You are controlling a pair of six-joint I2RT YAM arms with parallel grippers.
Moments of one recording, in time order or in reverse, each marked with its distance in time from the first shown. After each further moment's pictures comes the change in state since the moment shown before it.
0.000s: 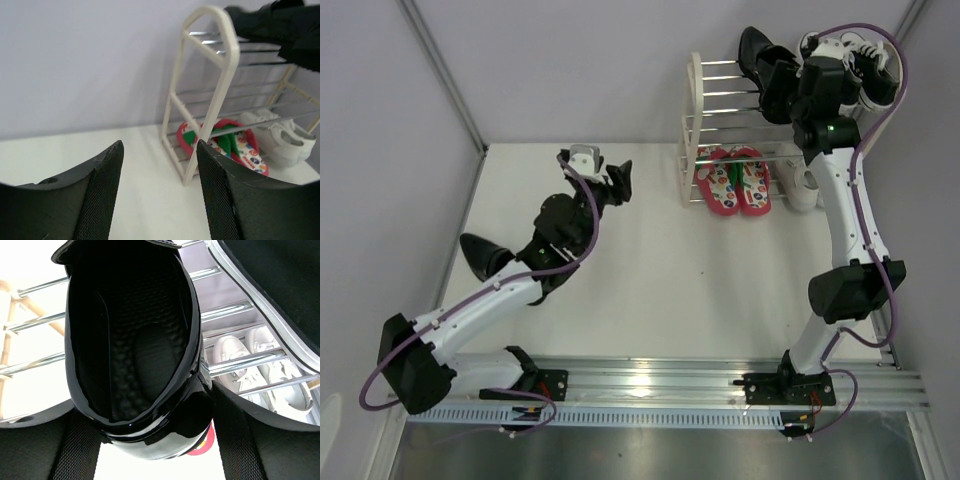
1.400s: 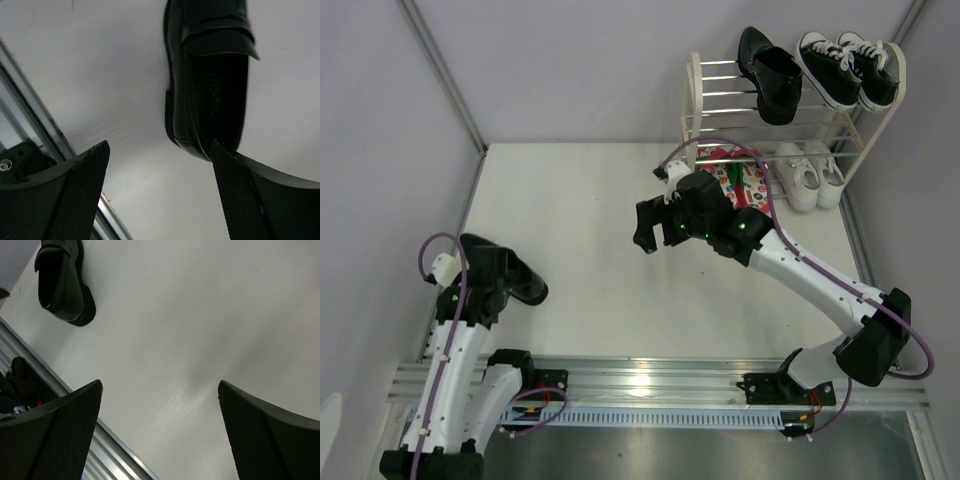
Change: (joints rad) left arm 0.679 -0.514 -0.170 -1.601 -0.130 -1.053; right arm 0.676 -0.349 -0.673 0.064 -0.226 0.070
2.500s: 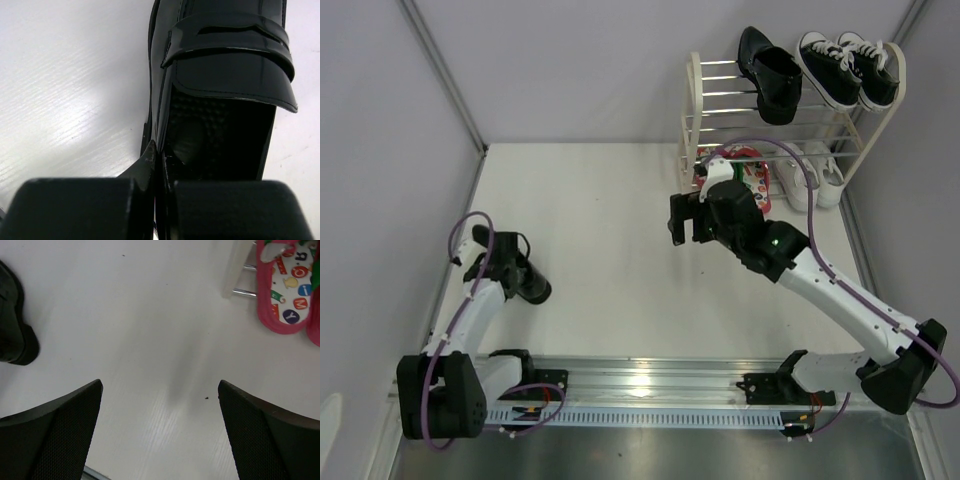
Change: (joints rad) left arm 0.113 0.381 -0.219 0.546 0.097 0.063; right arm -0.004 -0.188 -0.148 -0.006 0.284 0.008
